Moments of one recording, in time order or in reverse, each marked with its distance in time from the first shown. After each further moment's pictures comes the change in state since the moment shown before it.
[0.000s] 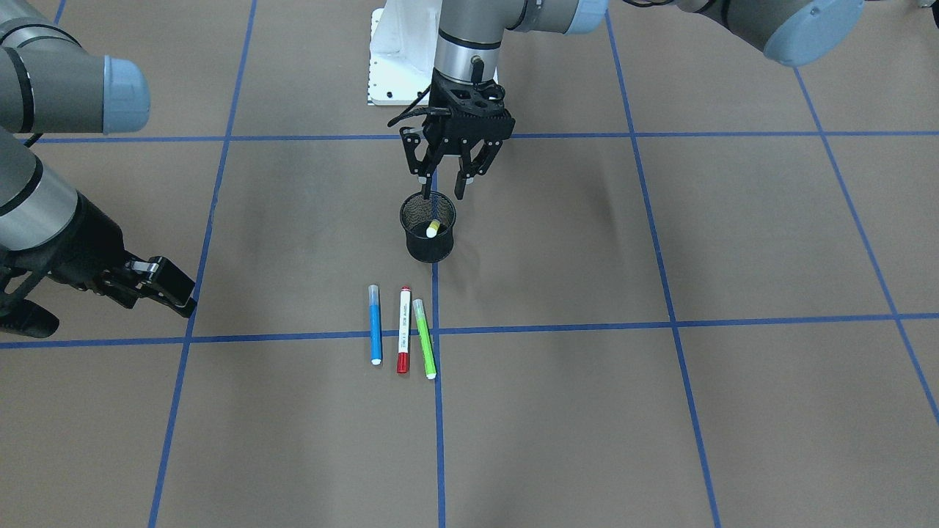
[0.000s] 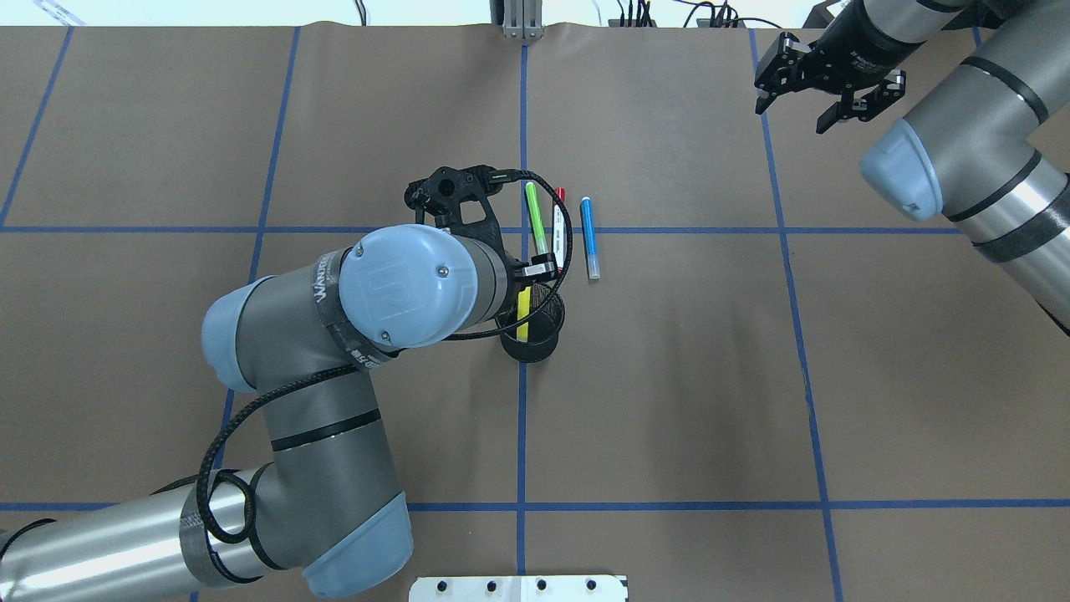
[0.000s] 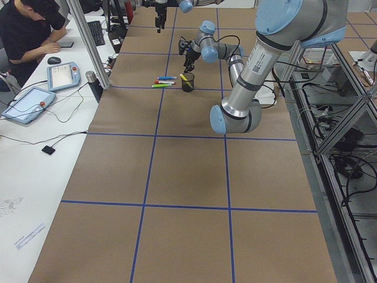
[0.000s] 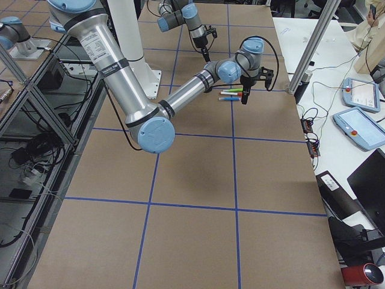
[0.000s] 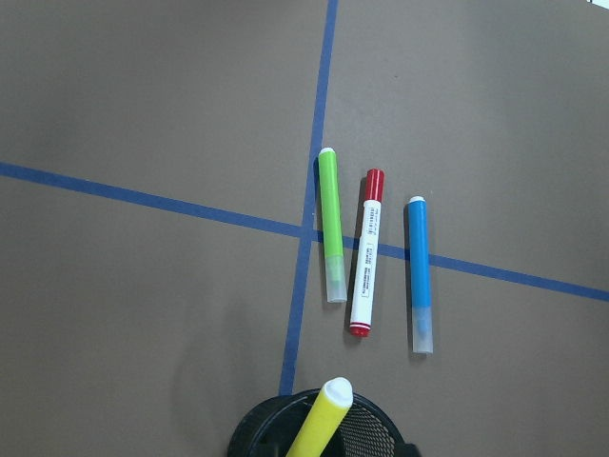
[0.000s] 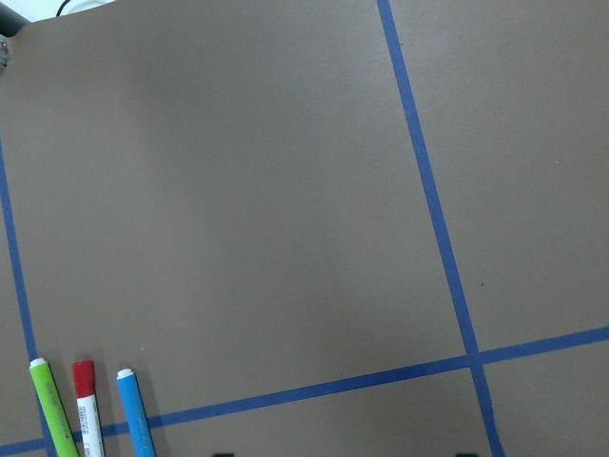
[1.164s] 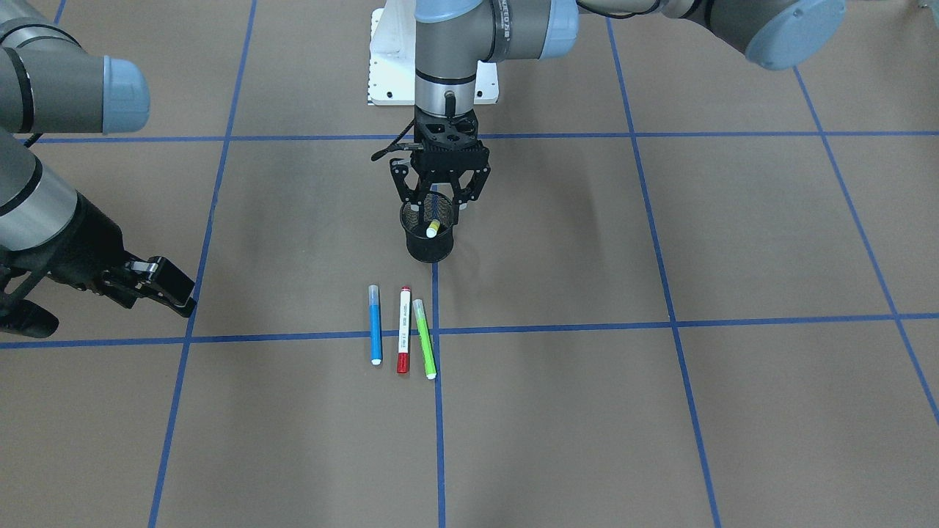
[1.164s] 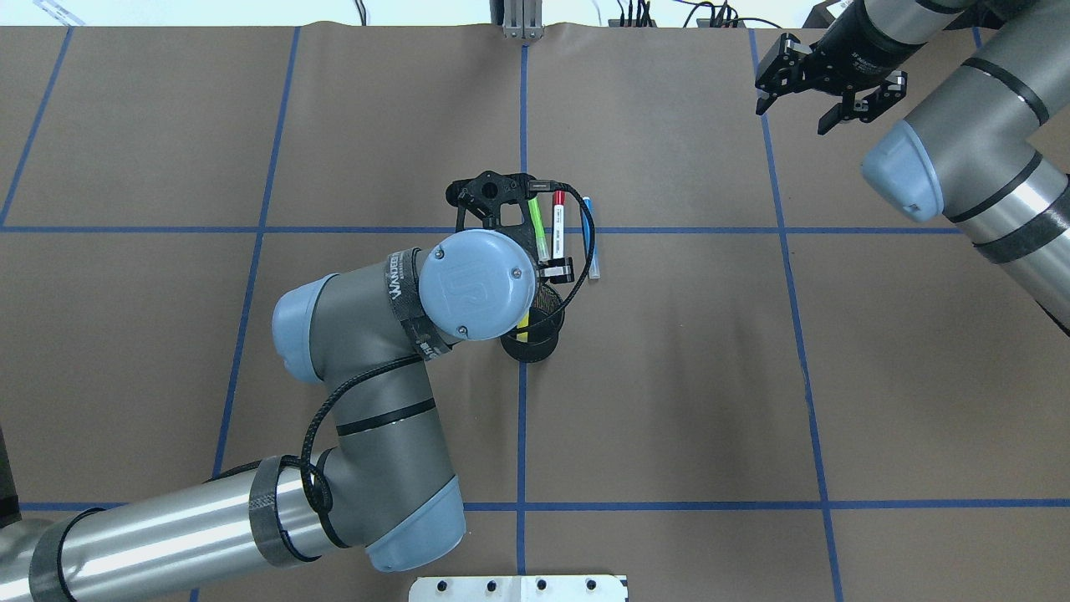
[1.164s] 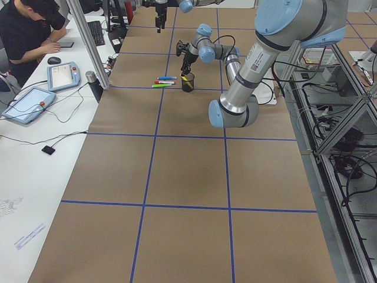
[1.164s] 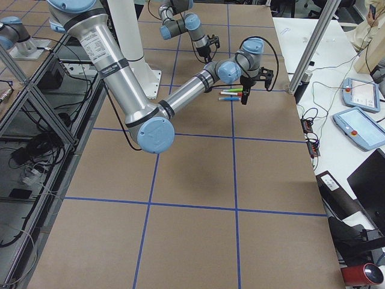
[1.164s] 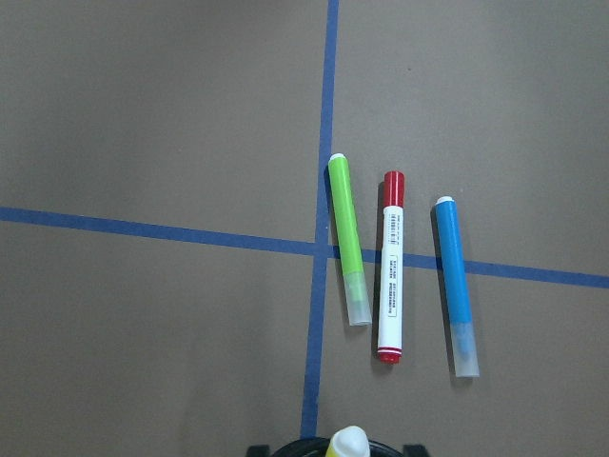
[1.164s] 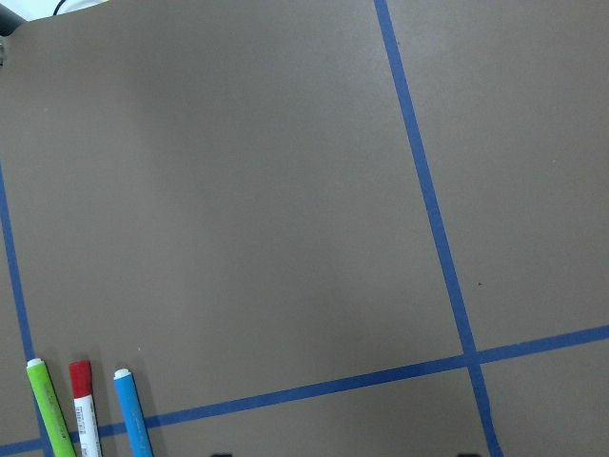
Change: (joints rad) left arm 0.002 -0.066 0.150 0.003 0.030 0.081; right arm 0.000 -0.001 0.000 0.000 0.001 -0.001
